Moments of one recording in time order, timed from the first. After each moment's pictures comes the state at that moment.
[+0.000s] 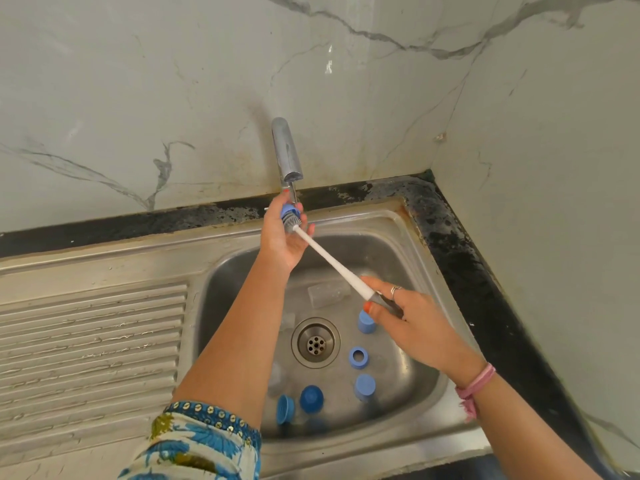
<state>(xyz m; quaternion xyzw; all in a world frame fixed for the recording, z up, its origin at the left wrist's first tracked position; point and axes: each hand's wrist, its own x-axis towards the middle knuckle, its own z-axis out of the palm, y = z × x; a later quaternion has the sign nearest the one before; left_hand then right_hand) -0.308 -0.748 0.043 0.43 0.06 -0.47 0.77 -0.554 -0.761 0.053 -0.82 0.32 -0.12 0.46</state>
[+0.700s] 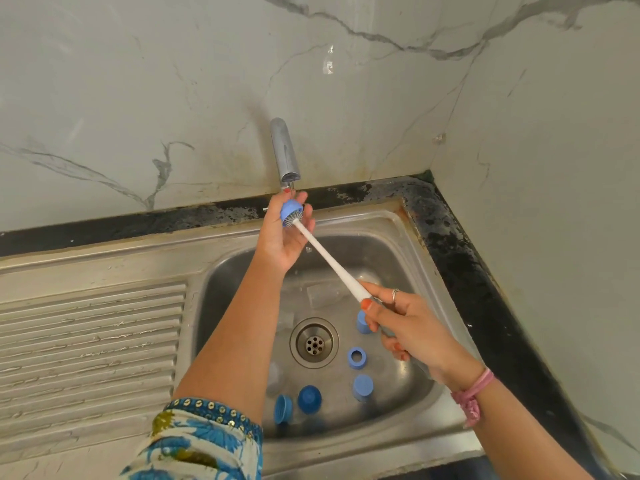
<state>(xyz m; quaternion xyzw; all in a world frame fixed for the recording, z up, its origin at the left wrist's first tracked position) -0.308 -0.748 0.044 0.45 0.01 -0.46 0.76 -0.555 -0.755 0.056 -0.62 0.34 -0.09 0.70</state>
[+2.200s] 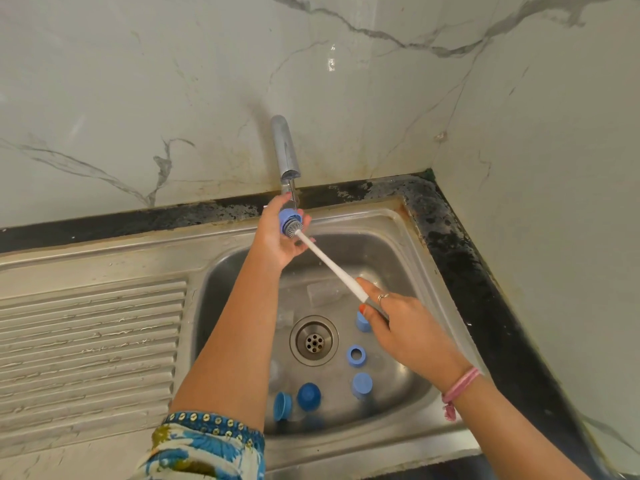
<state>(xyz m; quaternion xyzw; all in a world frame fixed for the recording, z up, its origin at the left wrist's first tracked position) -0.303 -0.743 0.047 0.52 0.07 -0.48 0.71 -0.553 -0.756 0.045 -0.89 0.31 -0.05 0.32</state>
